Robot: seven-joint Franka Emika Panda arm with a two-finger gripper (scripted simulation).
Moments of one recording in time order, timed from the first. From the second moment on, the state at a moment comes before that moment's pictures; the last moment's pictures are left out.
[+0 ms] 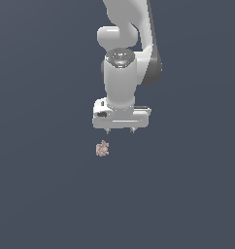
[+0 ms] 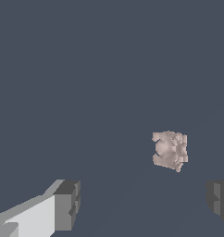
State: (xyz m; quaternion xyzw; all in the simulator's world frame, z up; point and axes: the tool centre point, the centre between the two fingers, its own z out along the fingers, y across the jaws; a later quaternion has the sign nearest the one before) arm 0.005 0.012 0.191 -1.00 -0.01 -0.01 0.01
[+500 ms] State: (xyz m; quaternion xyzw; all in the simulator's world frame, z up) arm 0.008 0.006 0.197 -1.00 -0.01 -0.02 0.01
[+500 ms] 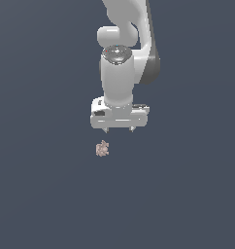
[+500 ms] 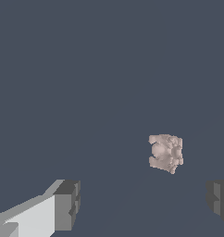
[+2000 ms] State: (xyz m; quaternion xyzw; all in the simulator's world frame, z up) arm 0.000 -0.080 0.082 -1.00 -0.02 0.00 0.00
